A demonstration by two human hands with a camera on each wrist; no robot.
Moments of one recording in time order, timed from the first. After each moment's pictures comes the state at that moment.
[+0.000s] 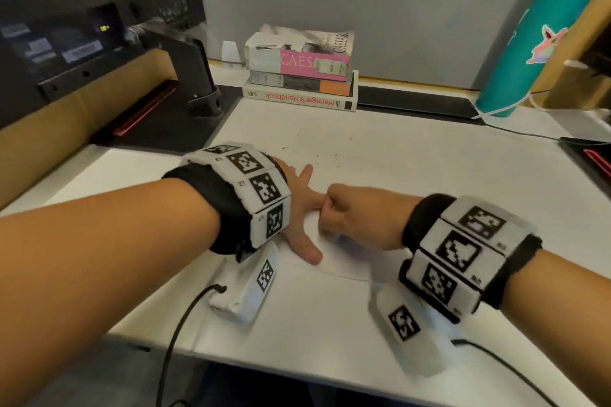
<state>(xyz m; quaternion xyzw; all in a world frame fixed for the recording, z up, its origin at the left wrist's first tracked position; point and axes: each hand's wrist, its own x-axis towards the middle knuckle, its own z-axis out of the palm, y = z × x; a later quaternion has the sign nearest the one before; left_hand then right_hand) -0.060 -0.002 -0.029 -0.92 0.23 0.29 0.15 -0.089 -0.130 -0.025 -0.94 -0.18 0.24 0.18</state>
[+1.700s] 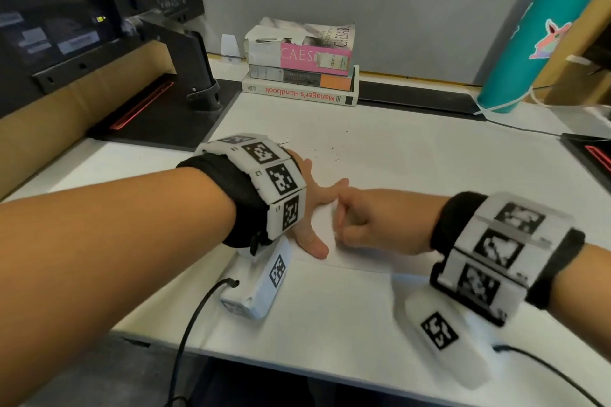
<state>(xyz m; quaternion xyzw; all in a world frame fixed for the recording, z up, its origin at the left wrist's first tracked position) -0.057 -0.015 -0.028 -0.92 0.21 0.28 0.19 -0.090 -0.152 -0.027 -0.94 -0.23 0.23 0.09</state>
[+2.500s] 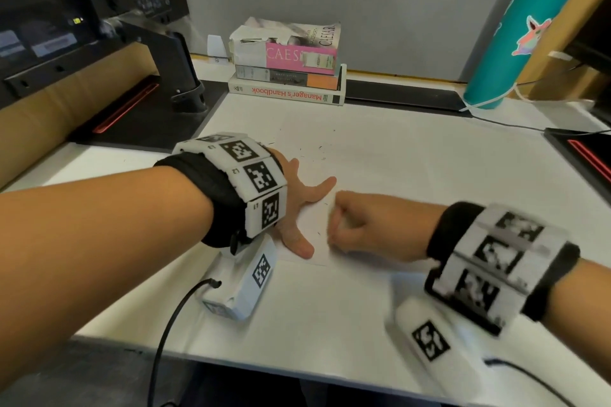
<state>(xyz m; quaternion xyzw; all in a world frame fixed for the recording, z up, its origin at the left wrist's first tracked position) -0.060 -0.020 -0.022 -0.91 0.19 0.28 0.22 -0.099 -0.164 -0.029 -0.94 -0.21 0.23 0.15</state>
